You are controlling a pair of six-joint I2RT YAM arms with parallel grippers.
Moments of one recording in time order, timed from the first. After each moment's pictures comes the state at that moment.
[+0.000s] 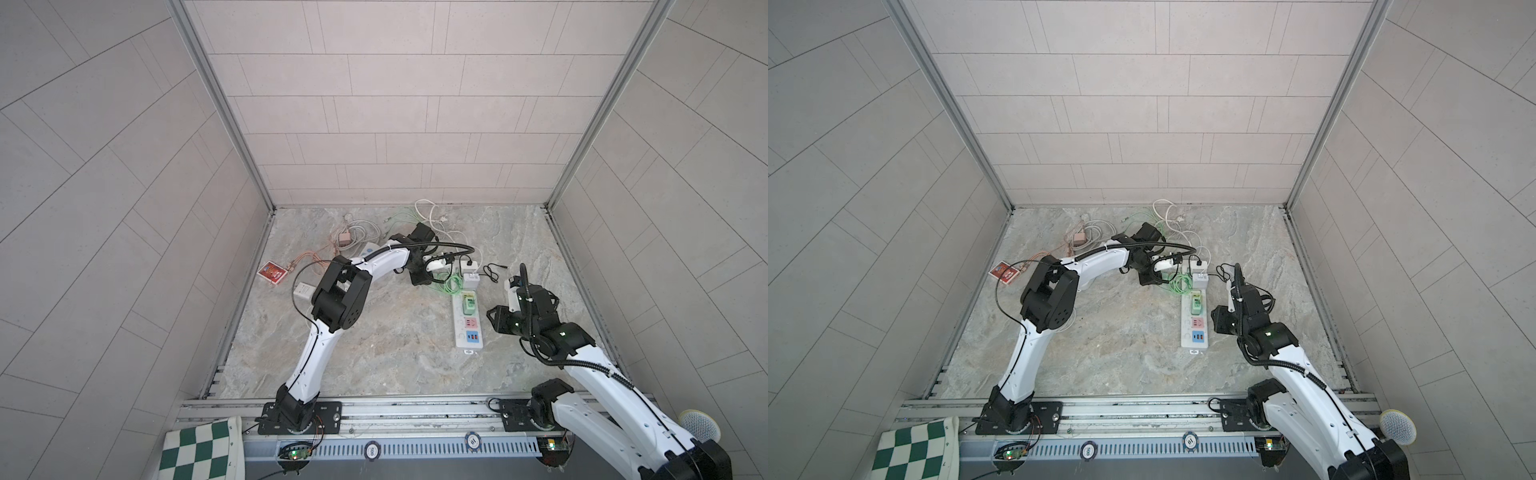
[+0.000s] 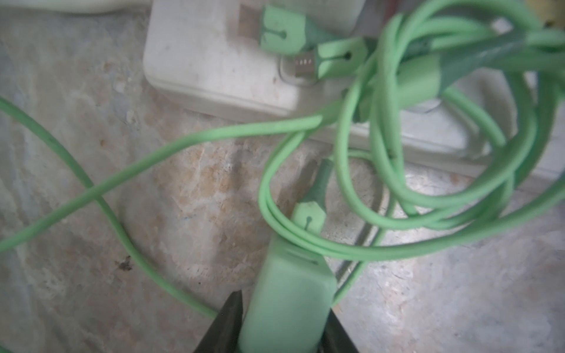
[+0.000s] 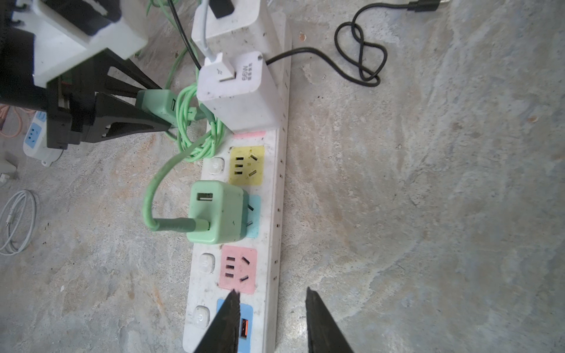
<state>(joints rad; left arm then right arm) -0.64 2.30 1.85 -0.75 0.25 0.73 0.27 0.79 0.50 -0.56 -0.08 0.44</state>
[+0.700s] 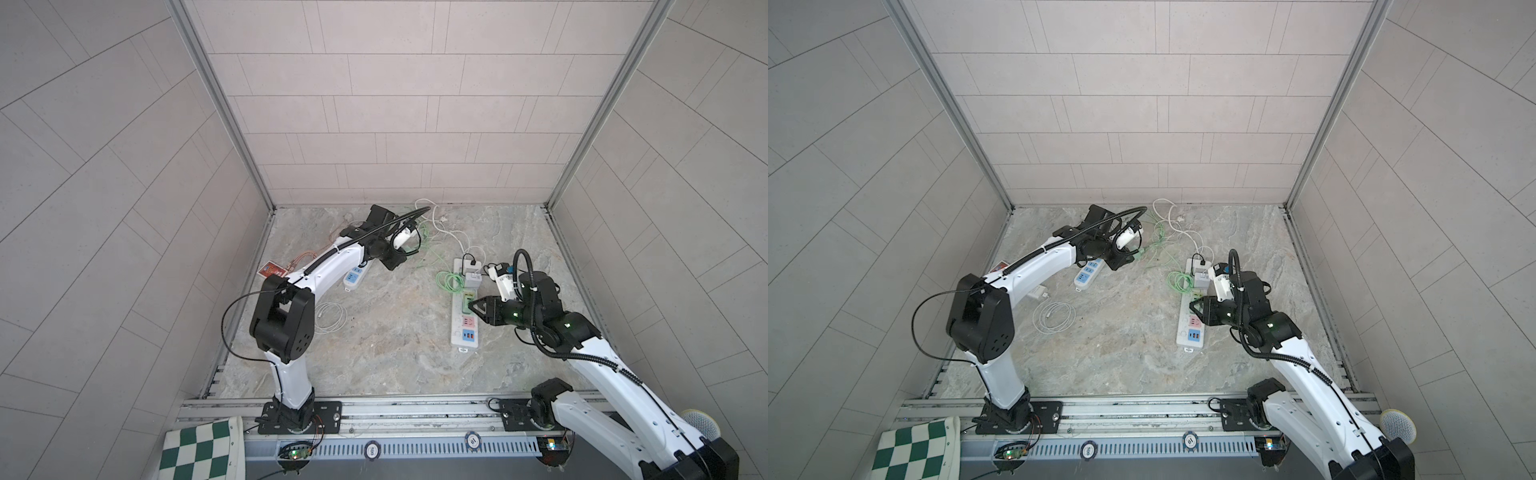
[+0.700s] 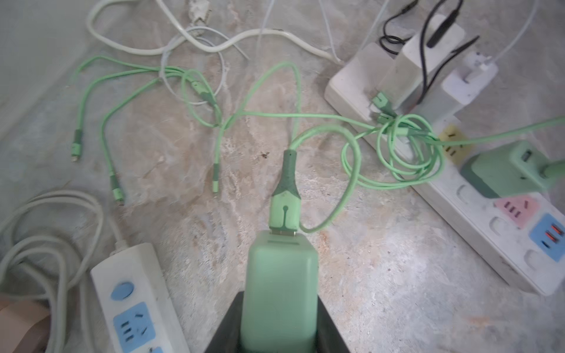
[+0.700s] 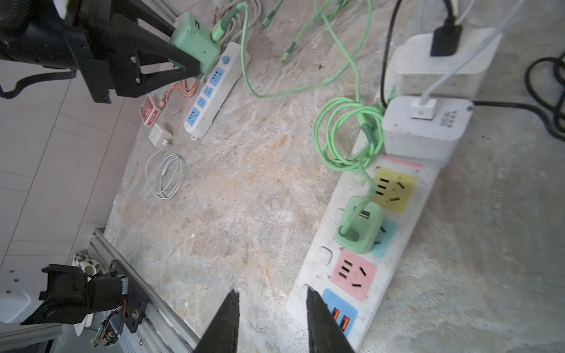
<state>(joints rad) -0.50 1.78 1.44 -0.58 0.20 0.30 0.32 0.84 0.65 -0.52 -0.42 0.41</state>
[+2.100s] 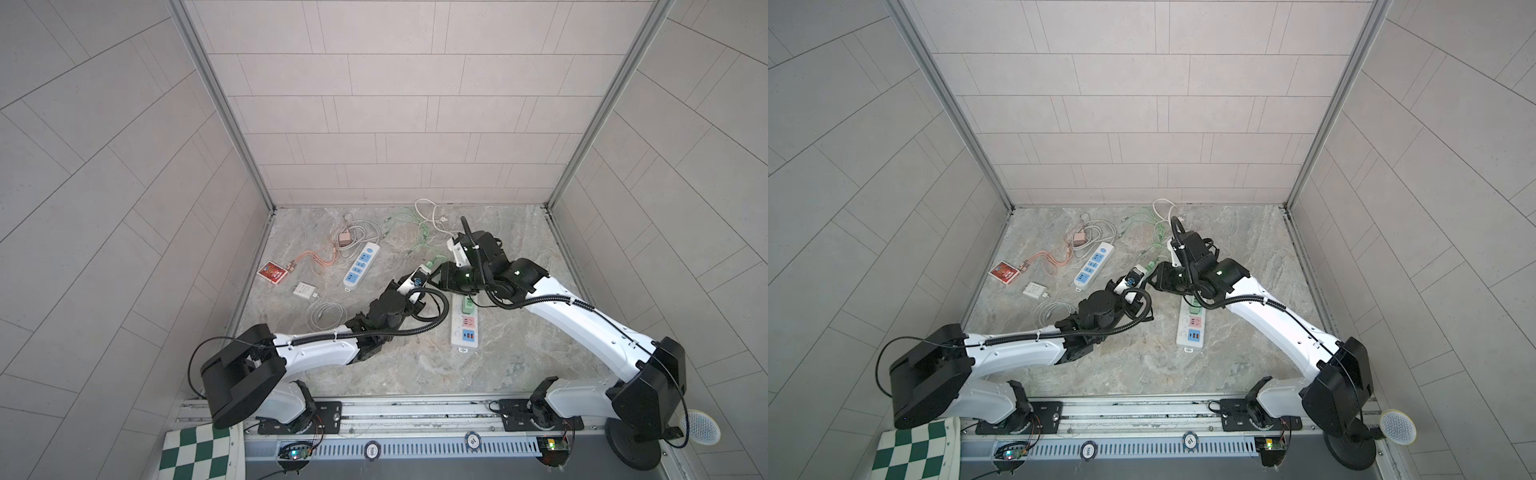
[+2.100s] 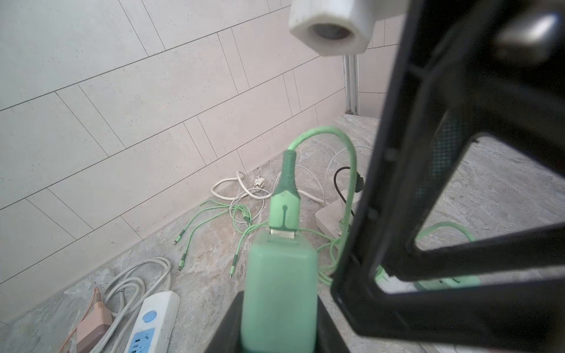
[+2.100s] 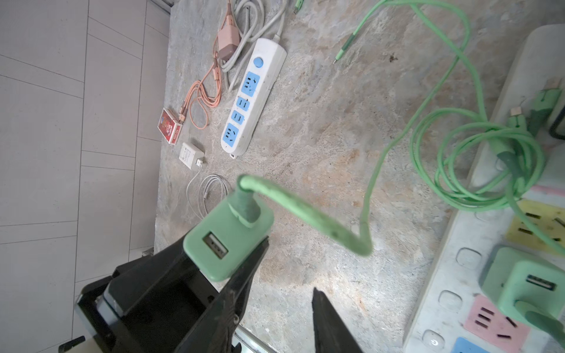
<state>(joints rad) -0.98 1.41 0.61 0.64 -0.45 0.22 0.61 1.33 1.19 -0.65 -0.24 0.79</state>
